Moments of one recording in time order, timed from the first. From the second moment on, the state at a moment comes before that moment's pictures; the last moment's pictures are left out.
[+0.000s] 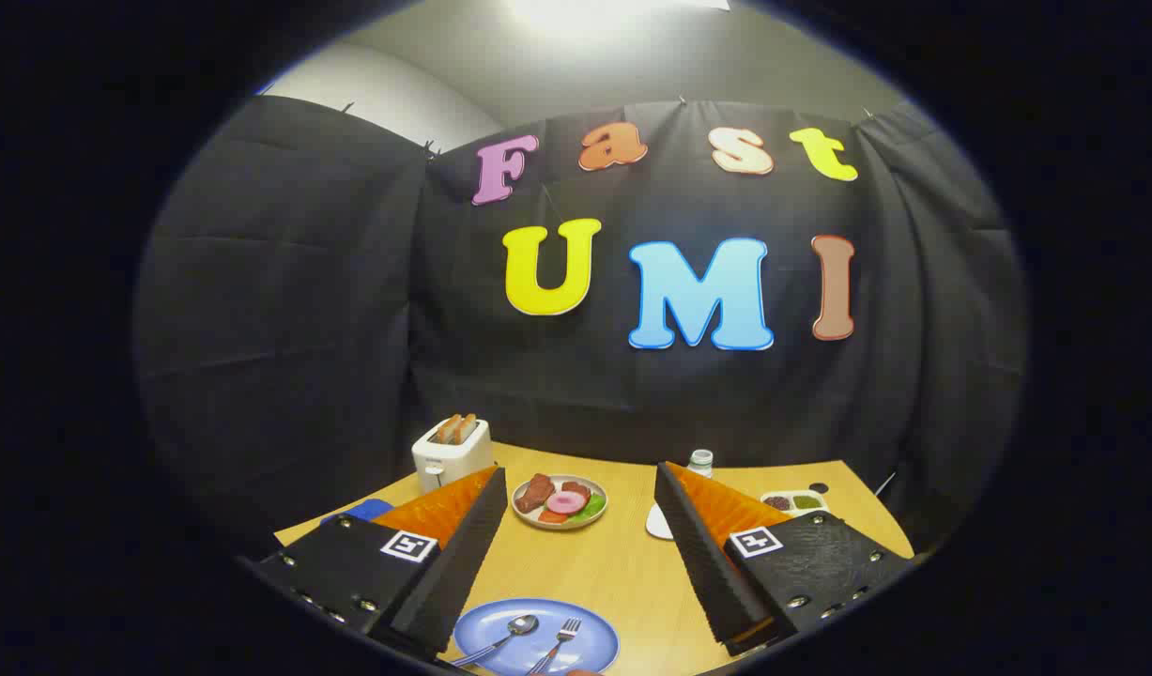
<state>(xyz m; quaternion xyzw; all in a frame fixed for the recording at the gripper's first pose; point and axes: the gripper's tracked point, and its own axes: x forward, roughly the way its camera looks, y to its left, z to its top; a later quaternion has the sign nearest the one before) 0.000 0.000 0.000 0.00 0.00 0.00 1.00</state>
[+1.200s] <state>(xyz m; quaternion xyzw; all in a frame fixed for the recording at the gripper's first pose) -0.011 -0.004 -0.055 0.01 0.05 -0.03 1.00</state>
